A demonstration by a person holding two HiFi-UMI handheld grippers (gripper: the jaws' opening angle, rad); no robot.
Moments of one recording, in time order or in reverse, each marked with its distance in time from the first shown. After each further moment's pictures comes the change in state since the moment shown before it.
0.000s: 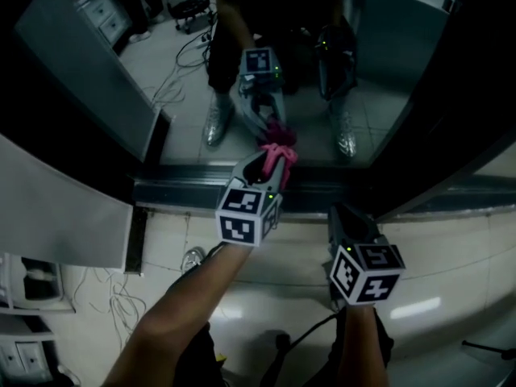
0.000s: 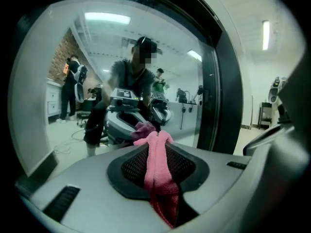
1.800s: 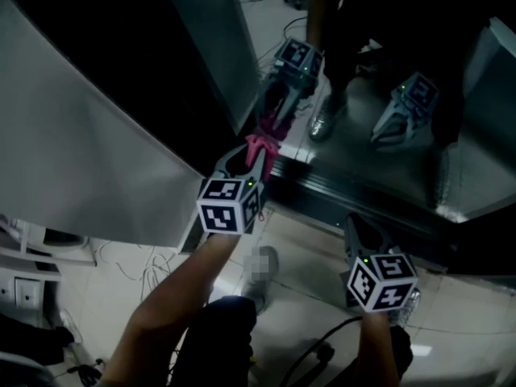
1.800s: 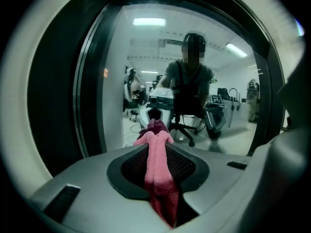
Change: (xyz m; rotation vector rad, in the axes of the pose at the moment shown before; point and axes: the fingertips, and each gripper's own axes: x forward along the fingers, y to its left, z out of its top) left arm -0.173 0.361 -0.061 -0.149 0.048 0.428; right arm 0.167 0.242 -0.037 -0.169 0.155 0.309
